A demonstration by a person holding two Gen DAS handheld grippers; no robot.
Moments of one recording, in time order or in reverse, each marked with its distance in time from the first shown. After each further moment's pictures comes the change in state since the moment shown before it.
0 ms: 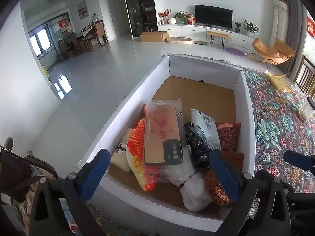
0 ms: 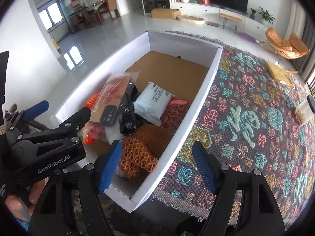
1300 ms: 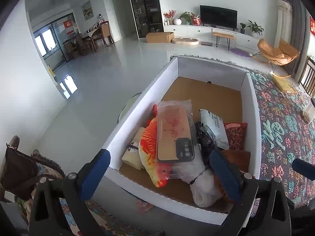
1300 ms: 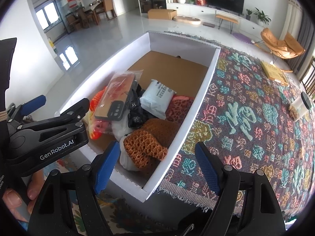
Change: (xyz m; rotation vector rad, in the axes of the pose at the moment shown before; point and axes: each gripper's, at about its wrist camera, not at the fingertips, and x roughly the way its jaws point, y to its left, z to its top) left arm -0.010 0.016 -0.005 -0.012 0.000 0.049; right arm -0.015 0.022 -0.011 -0.006 -0.007 -0.047
